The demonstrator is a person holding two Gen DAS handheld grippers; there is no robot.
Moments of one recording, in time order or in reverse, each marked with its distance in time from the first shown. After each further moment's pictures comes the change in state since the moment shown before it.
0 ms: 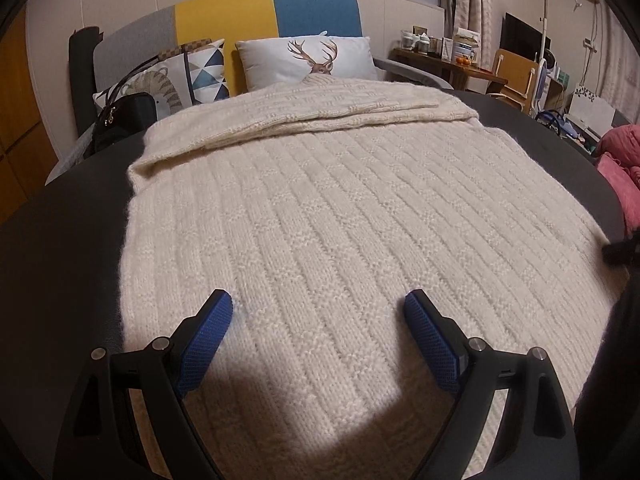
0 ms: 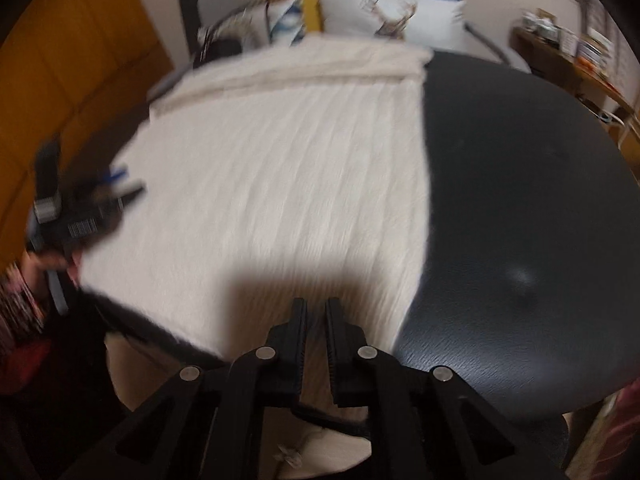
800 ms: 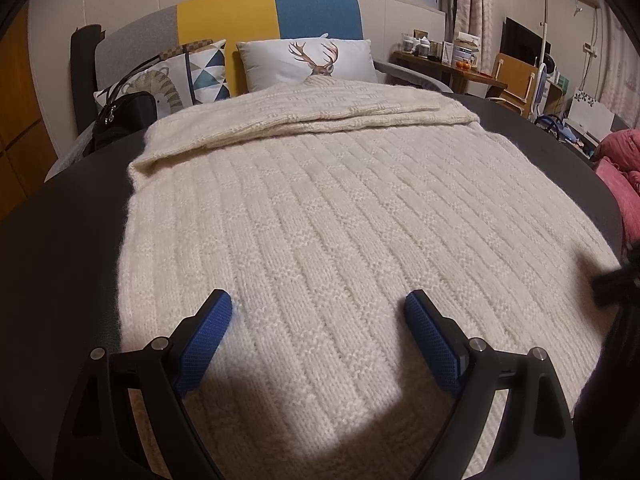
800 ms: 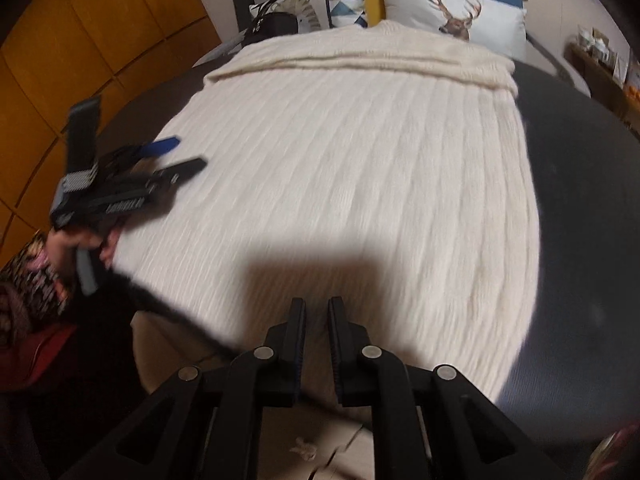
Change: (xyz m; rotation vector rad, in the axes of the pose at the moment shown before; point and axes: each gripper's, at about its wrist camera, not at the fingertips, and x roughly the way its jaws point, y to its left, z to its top) left arm -0.001 0.002 -0.002 -0.011 -0.010 -0.005; right arm 0.023 0.049 0.004 -0.090 0.062 0.138
